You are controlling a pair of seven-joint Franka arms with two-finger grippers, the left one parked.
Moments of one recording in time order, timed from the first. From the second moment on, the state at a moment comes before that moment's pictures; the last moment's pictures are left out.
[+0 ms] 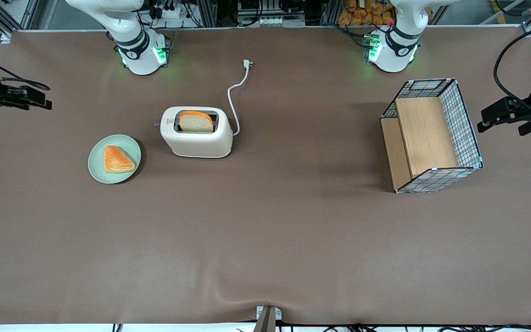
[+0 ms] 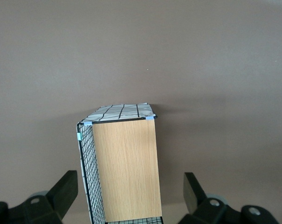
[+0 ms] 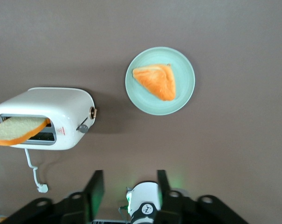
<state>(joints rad) -0.05 -0.02 -0.05 -1.66 0.09 1.34 -0.07</state>
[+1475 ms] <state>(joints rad) -0.05 -0.24 -0.05 -2.30 0.34 1.73 -0.05</state>
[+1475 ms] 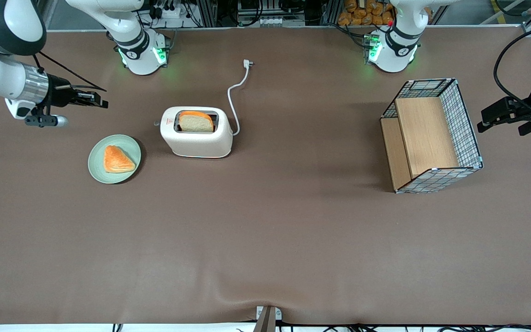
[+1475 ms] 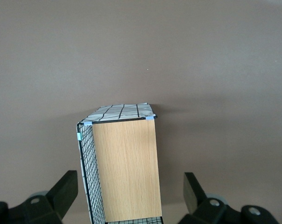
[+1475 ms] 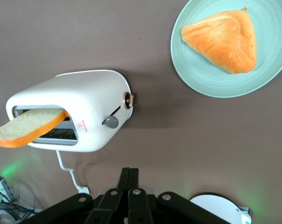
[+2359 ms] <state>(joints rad) 0.07 -0.22 -0.05 -2.49 0.44 2.02 -0.04</state>
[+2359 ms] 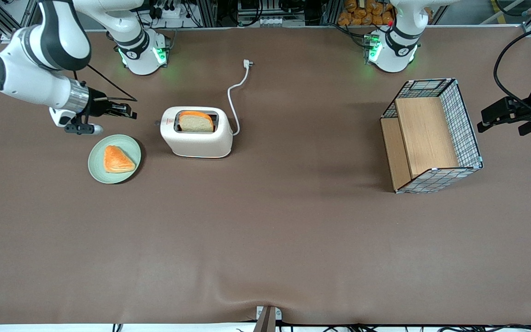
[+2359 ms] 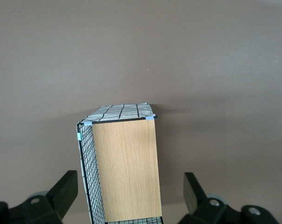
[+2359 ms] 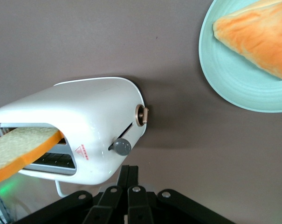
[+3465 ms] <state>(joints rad) 0.16 -0.14 -0.05 -2.53 0.49 2.13 -0.03</state>
